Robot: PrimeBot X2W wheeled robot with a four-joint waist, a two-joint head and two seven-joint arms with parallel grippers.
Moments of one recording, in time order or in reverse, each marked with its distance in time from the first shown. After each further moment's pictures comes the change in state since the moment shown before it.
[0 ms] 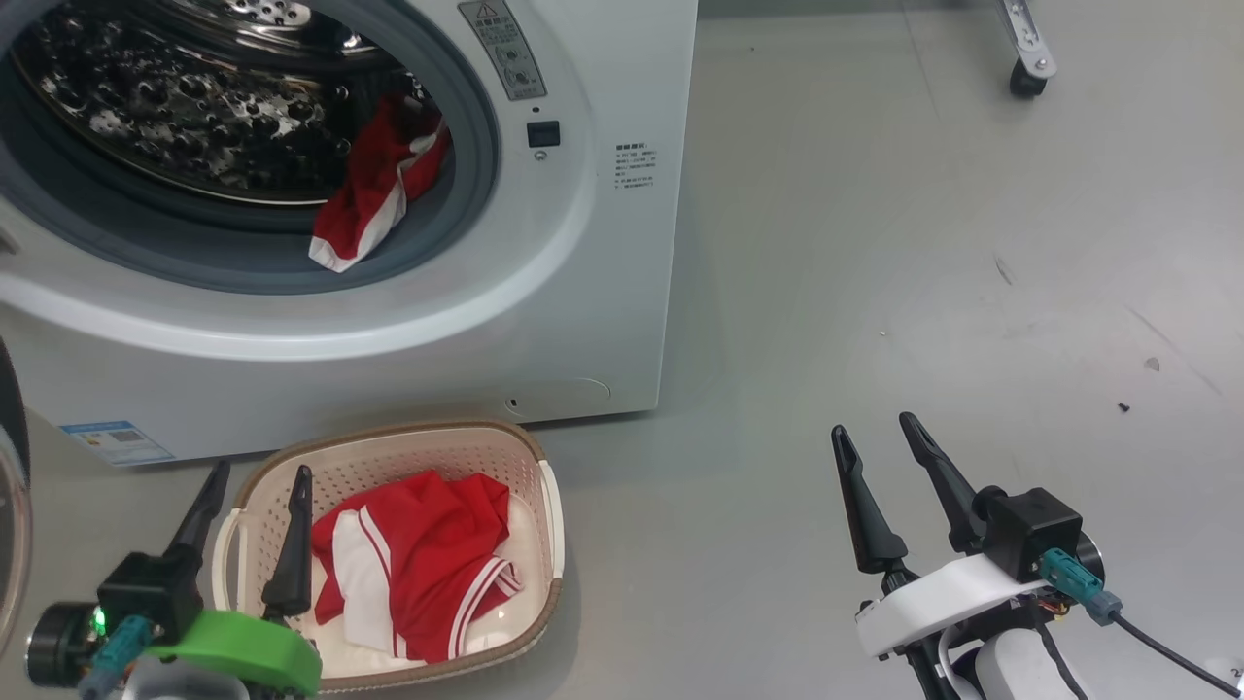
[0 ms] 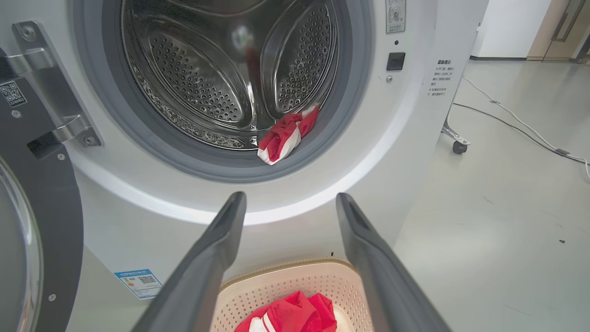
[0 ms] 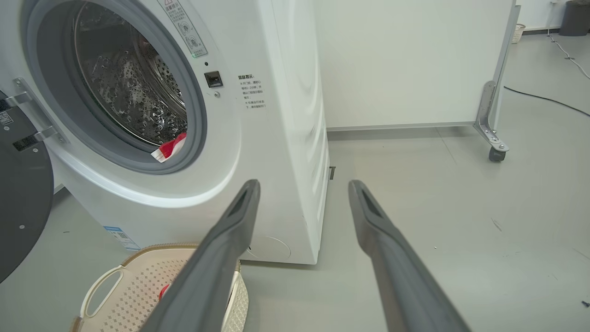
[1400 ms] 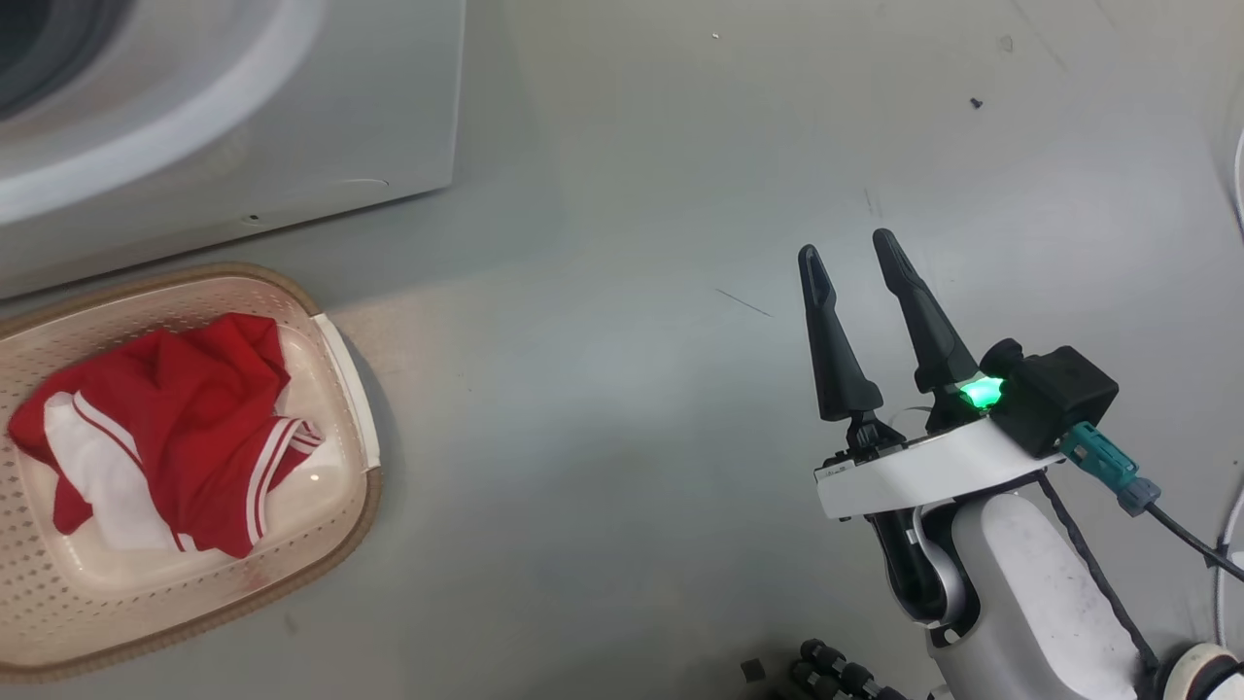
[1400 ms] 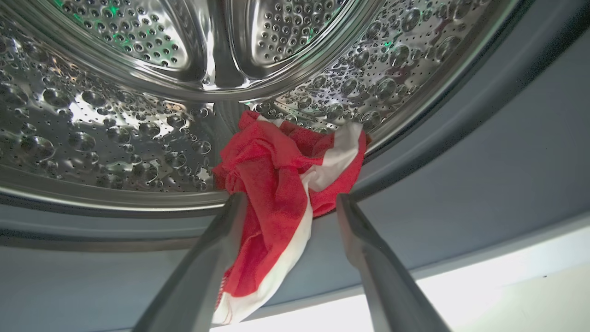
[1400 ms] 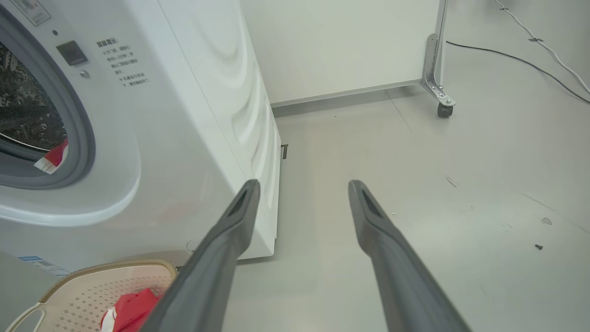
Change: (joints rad) left arm -0.762 0.300 0.063 0.045 -0.314 -0.004 0.664; right arm -0.203 0.001 0.088 -0.155 0.132 -0.030 0.000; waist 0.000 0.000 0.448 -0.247
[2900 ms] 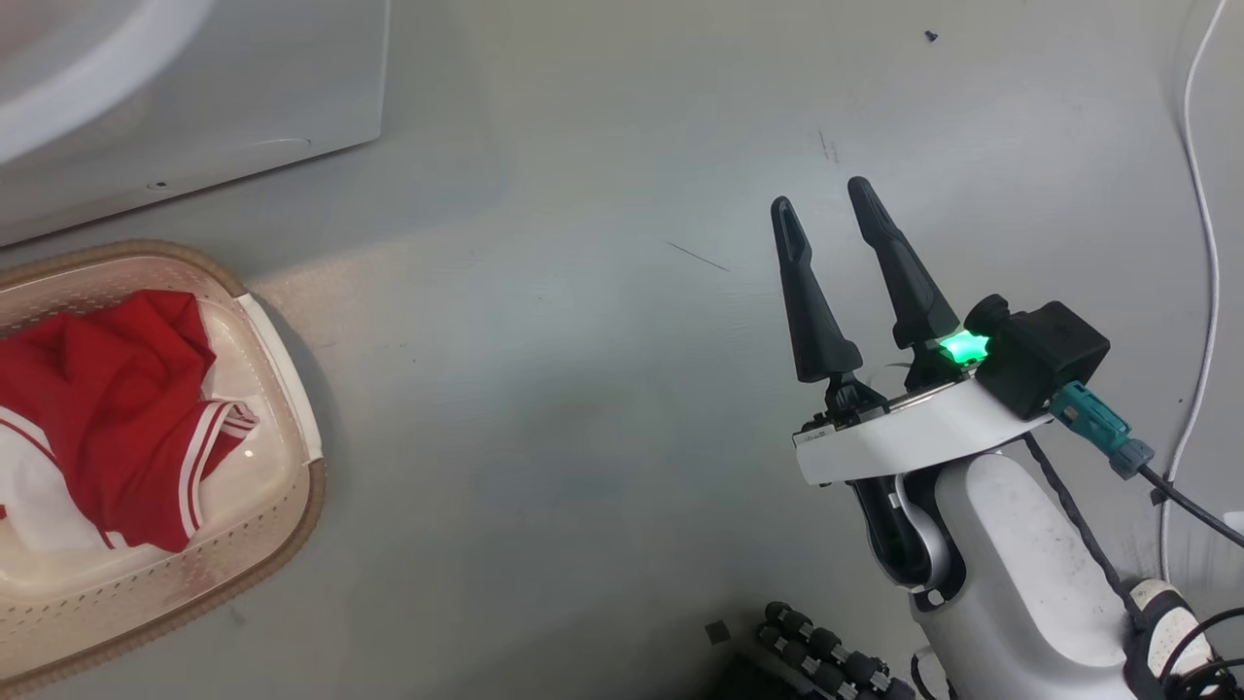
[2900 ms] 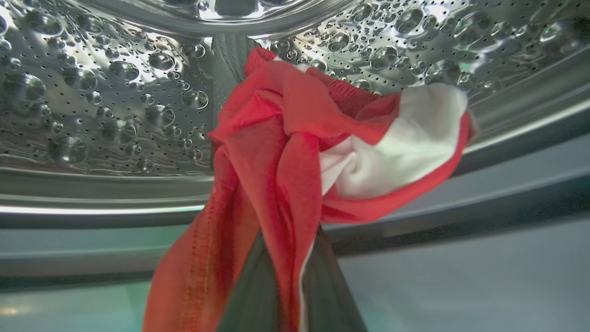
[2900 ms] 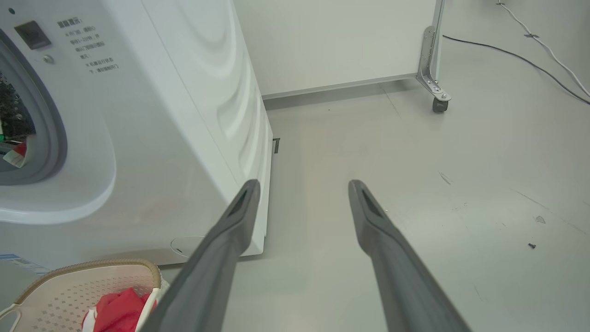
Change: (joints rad) left arm -0.246 0.086 -0.065 0.260 -0.004 0.000 0.093; right arm -0.089 0.003 0.047 -0.006 0.033 -0.052 0.000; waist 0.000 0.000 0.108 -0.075
